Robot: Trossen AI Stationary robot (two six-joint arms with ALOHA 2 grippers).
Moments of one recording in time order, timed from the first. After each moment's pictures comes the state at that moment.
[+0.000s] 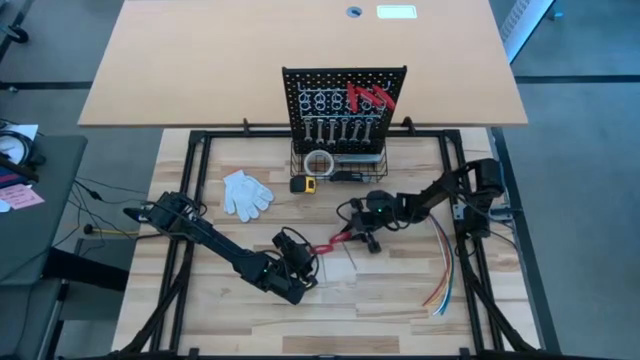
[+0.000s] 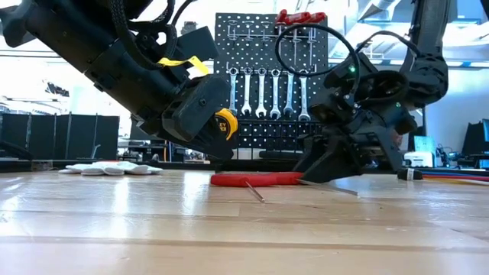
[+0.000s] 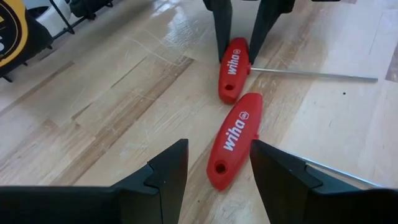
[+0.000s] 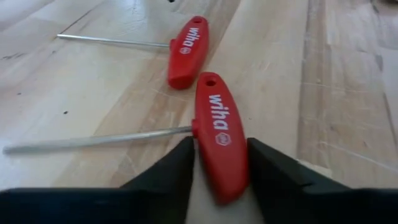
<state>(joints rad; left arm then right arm) -0.49 1.94 1.04 -0.07 -0.93 -0.75 -0.12 1.88 0.49 0.71 -0.33 -0.32</state>
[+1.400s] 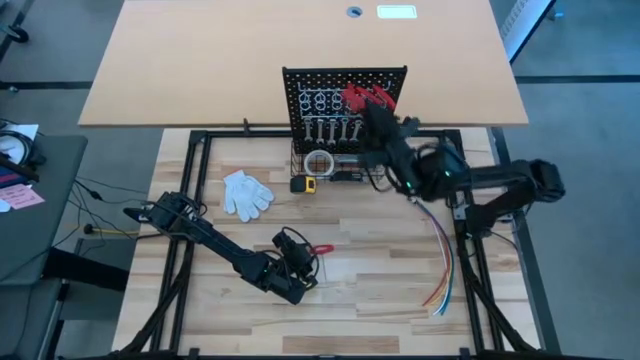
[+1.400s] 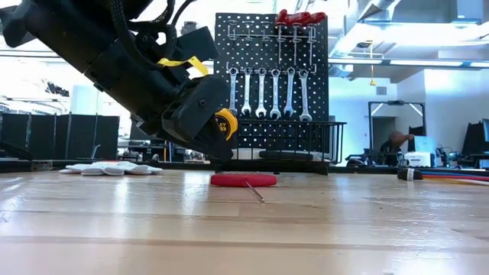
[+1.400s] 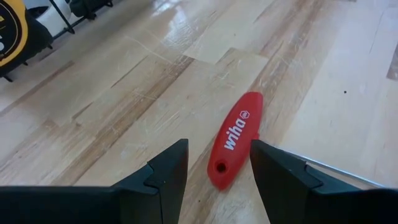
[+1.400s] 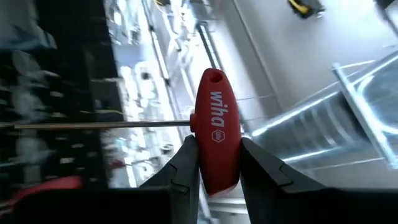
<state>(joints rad) -0.49 1.94 1.04 -0.07 -0.93 -0.74 -0.05 1.42 1.11 1.08 0.69 -2.09</state>
